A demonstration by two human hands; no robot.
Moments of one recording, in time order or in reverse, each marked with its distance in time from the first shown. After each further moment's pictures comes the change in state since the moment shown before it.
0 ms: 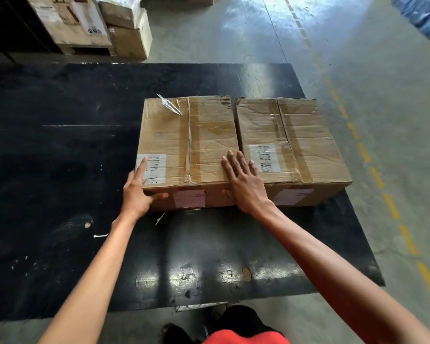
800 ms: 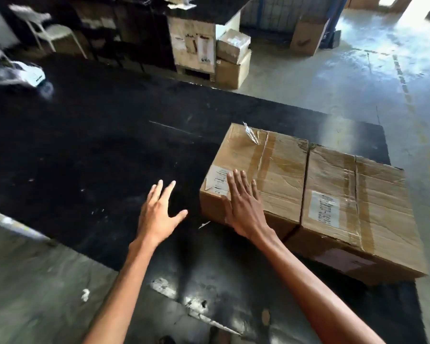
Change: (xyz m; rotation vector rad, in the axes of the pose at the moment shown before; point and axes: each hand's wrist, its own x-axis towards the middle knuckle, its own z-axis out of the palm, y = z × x) left_hand -0.115 0.021 -0.072 0.297 0.241 -0.216; right_hand 0.013 -0.113 -0.044 0.329 0.128 -0.329
